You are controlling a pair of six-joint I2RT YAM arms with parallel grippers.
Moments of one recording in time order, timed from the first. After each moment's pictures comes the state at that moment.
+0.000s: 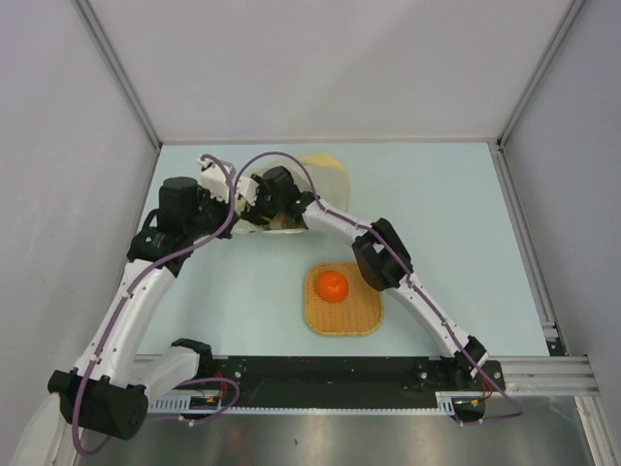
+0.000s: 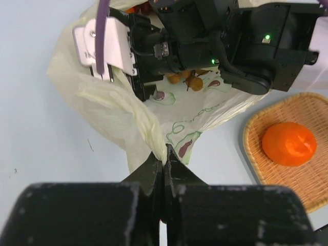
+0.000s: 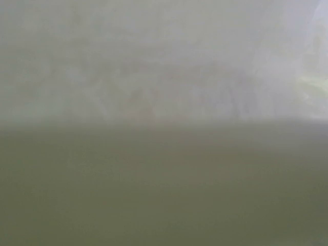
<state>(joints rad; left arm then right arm) -0.22 1.02 1.07 -0.60 0.19 0.06 0.80 2.71 2.36 -0.15 -0.28 -0.57</state>
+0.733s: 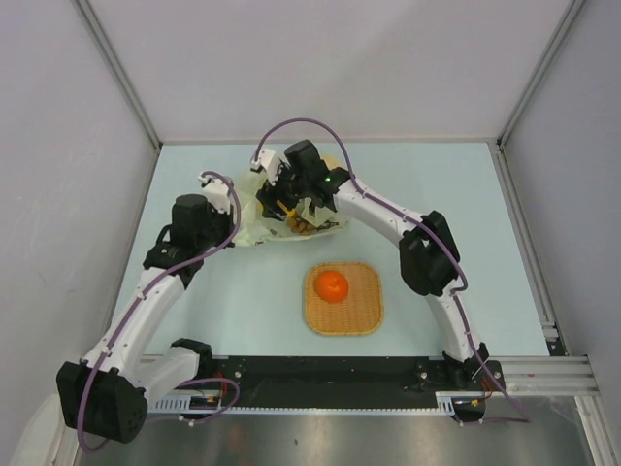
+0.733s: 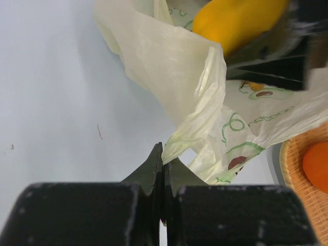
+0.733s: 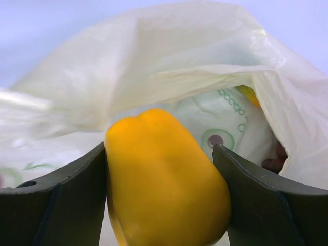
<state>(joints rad) -0.22 1.00 0.83 -0.40 0.04 0.00 0.76 2.24 2.01 -0.37 -0.37 -0.34</state>
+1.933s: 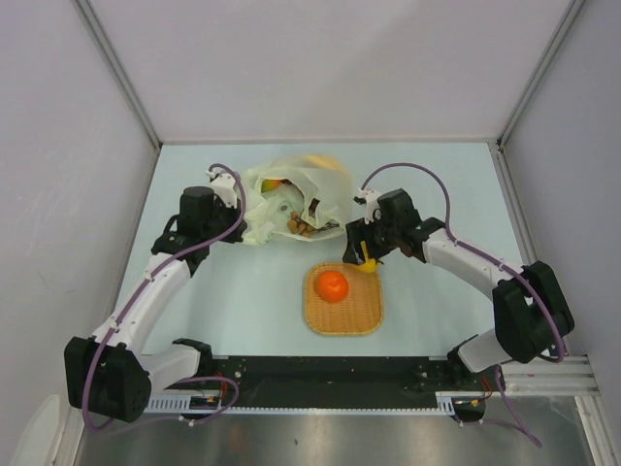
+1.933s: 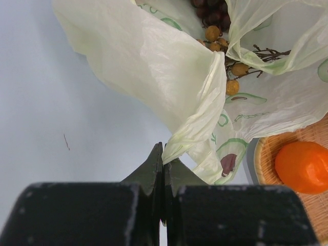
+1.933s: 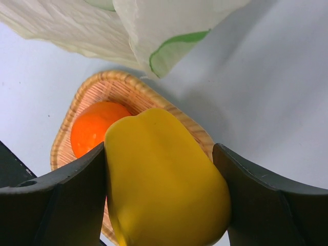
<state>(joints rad) -0.22 1.11 0.86 -0.35 0.14 -0.07 0.53 1.47 0.96 -0.33 -0.31 0.14</state>
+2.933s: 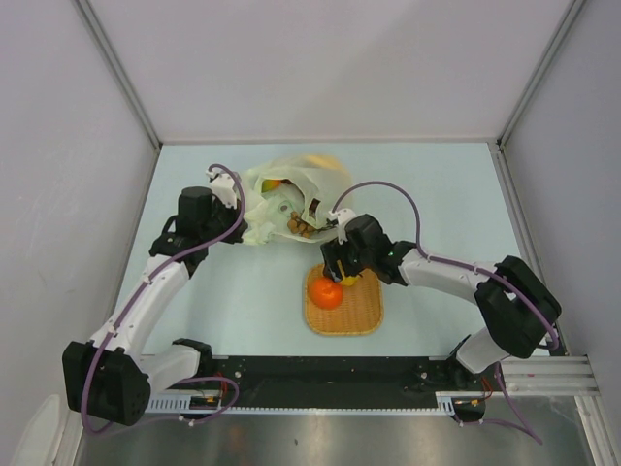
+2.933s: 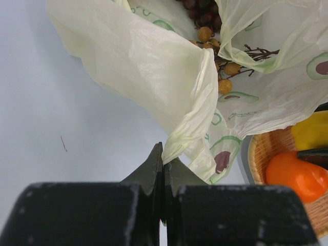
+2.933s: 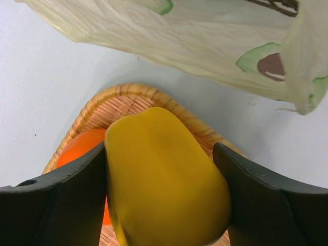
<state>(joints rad) -0.22 1.09 0.86 -0.36 0.17 -0.06 0.78 1.53 0.86 -0.07 -0.05 0.20</state>
